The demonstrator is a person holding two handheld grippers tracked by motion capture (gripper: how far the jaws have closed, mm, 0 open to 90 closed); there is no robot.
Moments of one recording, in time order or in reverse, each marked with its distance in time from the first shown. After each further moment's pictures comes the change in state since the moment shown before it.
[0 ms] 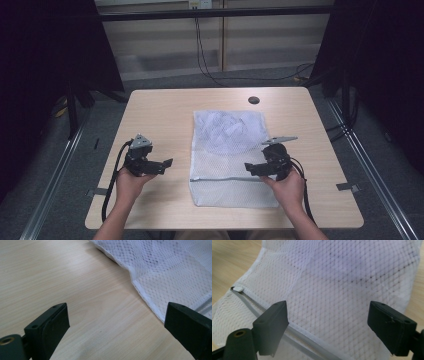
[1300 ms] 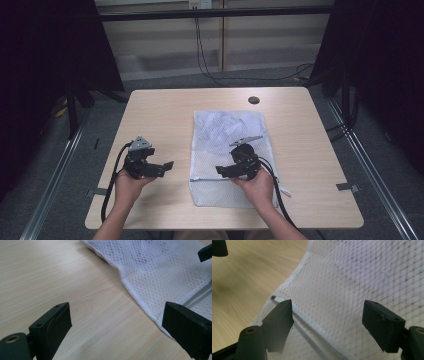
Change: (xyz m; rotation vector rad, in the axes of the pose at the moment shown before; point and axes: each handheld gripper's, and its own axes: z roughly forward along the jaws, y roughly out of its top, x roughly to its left) left arm -0.005 -0.001 -0.005 -0.001 -0.048 0.000; right arm 0.063 0.023 0.040 0.044 0.132 -0.045
